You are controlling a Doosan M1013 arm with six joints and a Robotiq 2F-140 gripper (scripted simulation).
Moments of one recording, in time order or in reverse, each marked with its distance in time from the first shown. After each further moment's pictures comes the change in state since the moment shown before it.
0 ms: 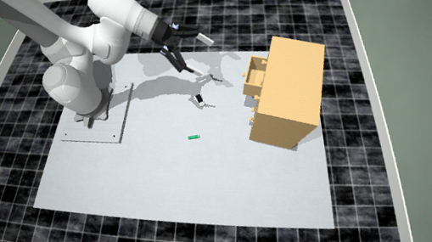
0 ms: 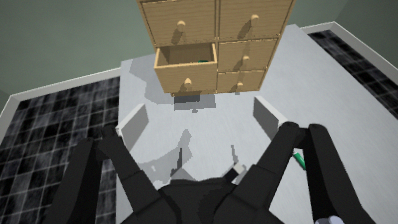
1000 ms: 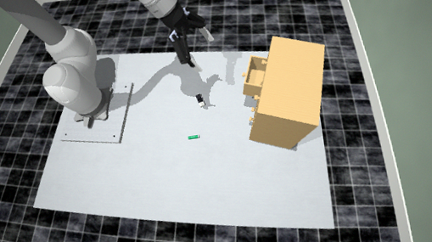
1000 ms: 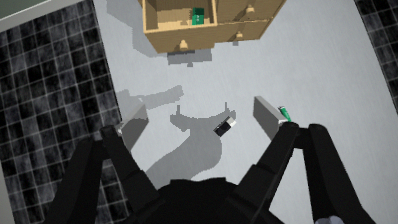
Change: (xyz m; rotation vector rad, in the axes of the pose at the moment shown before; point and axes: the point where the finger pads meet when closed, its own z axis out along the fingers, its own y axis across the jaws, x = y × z) arm 0.013 -0.005 -0.012 -0.027 -0.491 0.002
